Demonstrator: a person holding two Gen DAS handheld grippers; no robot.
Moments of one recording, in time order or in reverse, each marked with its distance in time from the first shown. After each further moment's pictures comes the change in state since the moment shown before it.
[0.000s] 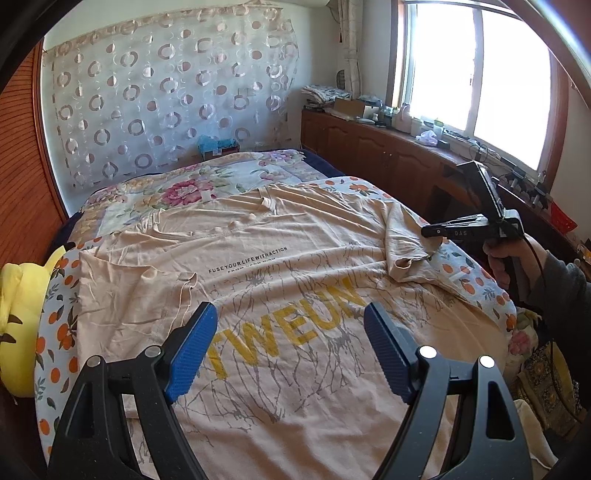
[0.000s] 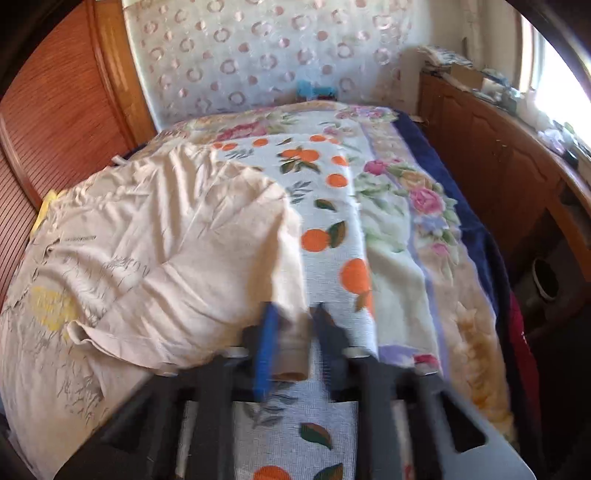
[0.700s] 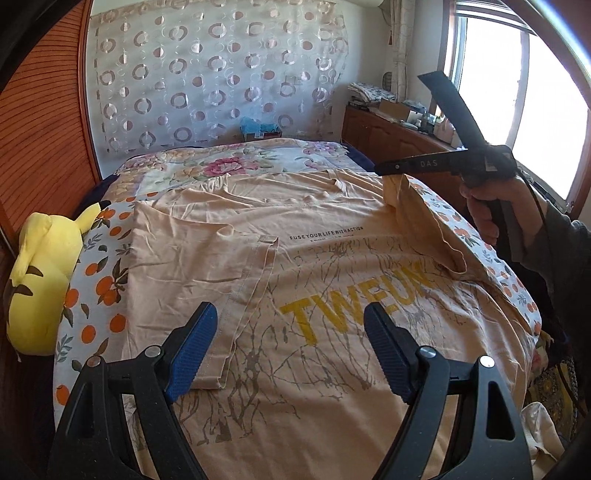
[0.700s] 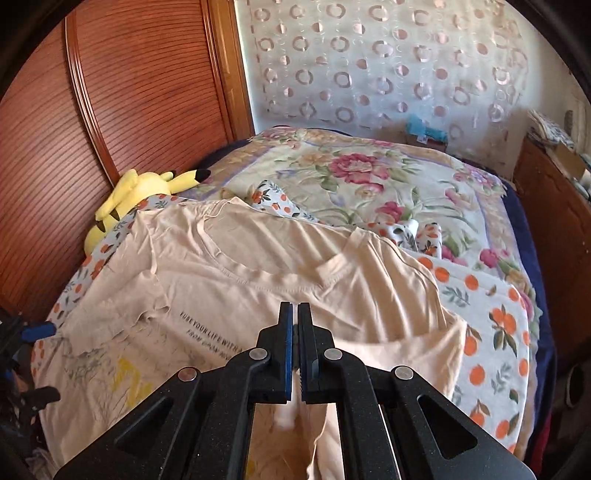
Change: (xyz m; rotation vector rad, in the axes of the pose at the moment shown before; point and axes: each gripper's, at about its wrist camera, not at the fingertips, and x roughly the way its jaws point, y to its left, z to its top) left arm -0.005 0.073 -0.030 -0.134 0.033 0.085; right arm 0.056 0.181 0.134 -0.274 -0.064 0.197
